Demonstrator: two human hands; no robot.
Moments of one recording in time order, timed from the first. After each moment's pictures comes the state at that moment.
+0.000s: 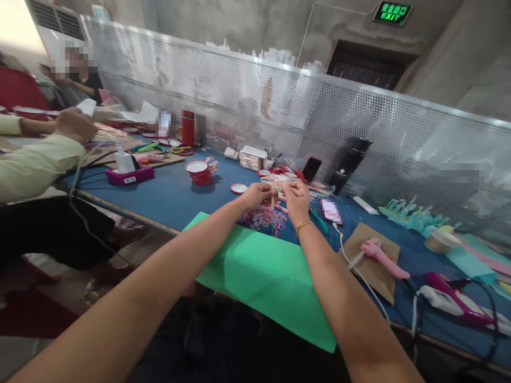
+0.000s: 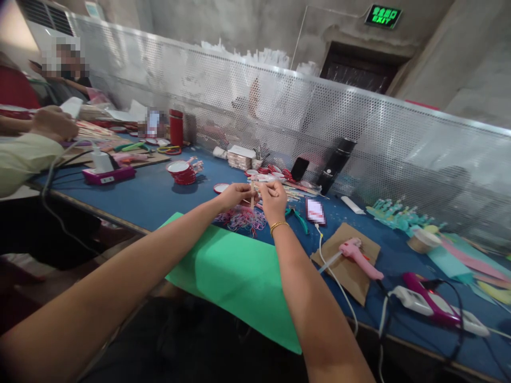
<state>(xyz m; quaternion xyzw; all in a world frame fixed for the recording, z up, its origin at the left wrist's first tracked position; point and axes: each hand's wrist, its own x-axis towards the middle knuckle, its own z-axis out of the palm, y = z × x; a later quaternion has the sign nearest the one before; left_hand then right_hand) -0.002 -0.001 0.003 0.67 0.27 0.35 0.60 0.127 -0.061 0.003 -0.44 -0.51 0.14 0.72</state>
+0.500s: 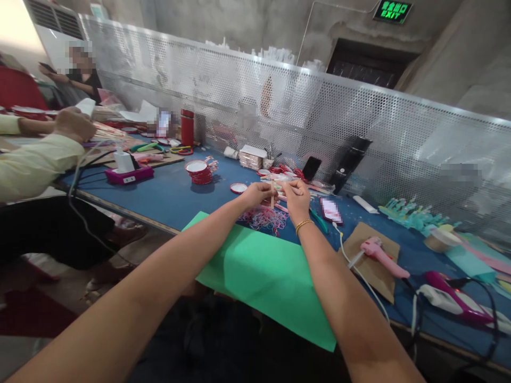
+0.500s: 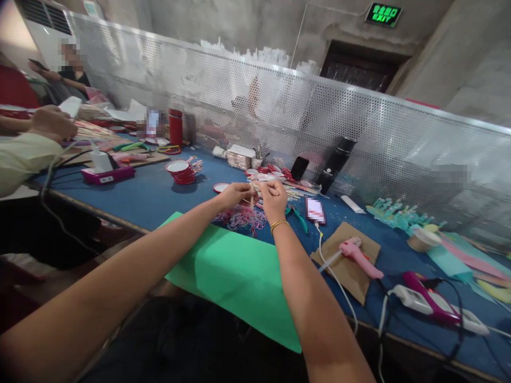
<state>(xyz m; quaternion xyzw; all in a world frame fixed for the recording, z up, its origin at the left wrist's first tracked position) -0.003 0.000 0.001 0.67 0.26 0.36 0.60 0.127 -0.059 0.002 -0.44 -0.51 0.16 0.72</state>
